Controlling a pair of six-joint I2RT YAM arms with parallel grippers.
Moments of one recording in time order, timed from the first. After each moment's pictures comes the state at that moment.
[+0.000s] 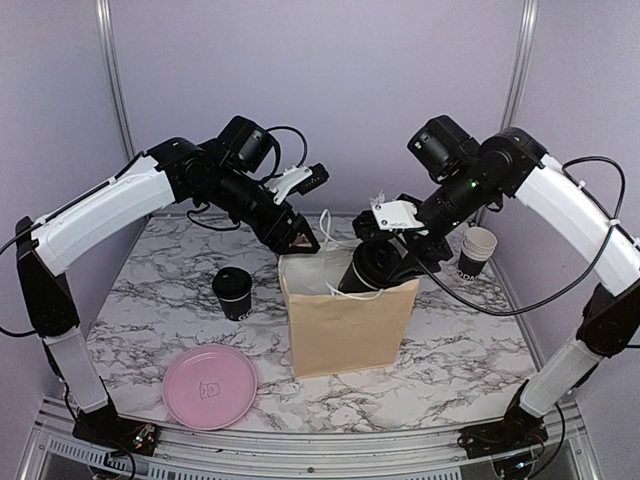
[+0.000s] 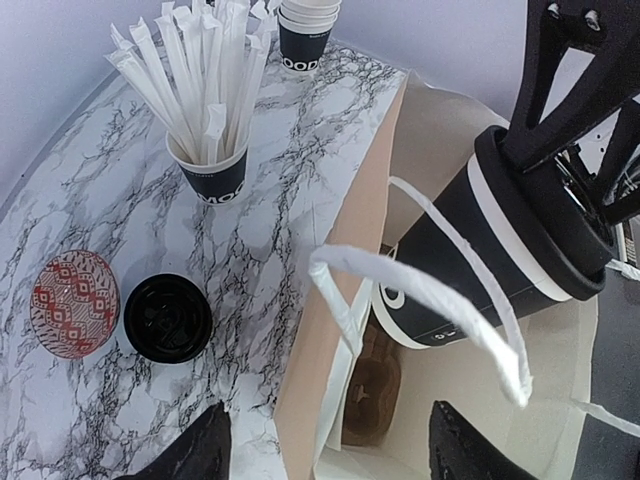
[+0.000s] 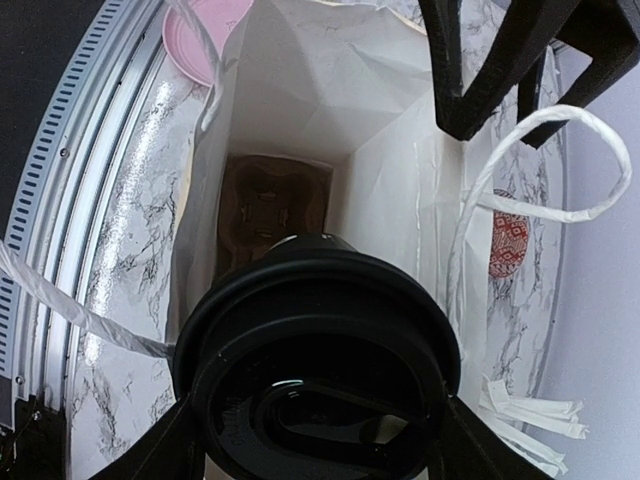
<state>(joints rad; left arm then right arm) -0.82 1.78 1.91 -0.95 0.36 0.12 0.78 1.57 1.88 -1.36 -0.32 -1.02</state>
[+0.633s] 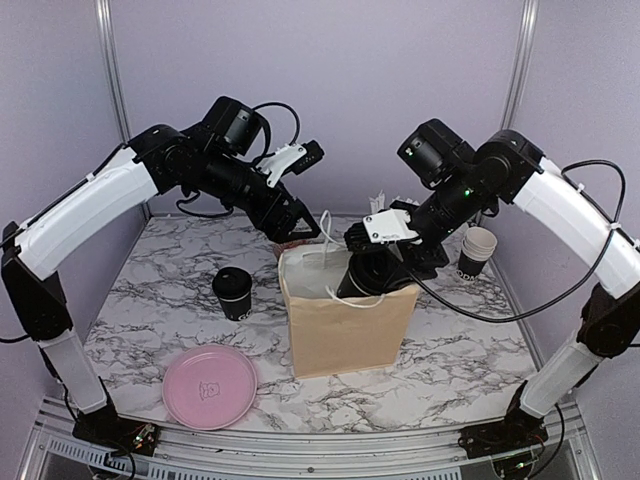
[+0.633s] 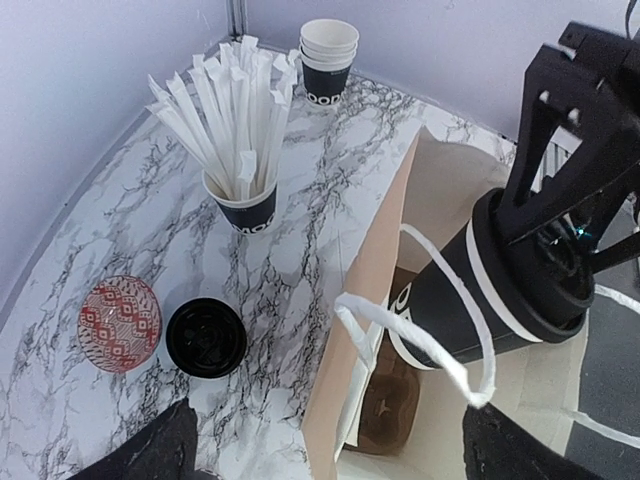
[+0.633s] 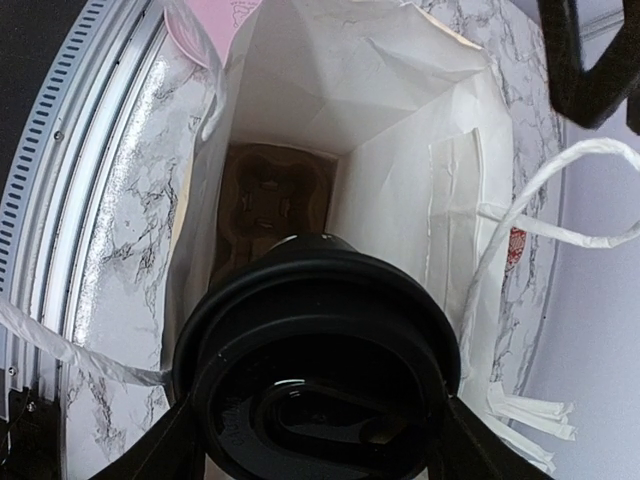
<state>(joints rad) -0.84 1.76 1.98 -0.96 0.27 0.13 0.86 1.57 1.88 -1.36 -0.23 -1.00</state>
